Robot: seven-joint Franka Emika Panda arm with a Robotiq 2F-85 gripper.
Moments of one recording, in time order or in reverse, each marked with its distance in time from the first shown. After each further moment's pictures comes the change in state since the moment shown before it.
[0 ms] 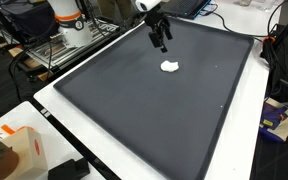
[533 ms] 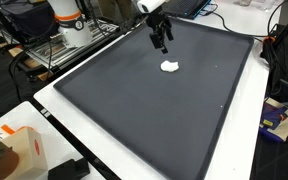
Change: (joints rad) arm 0.006 0.019 -0.006 0.006 -0.067 -0.002 0.096
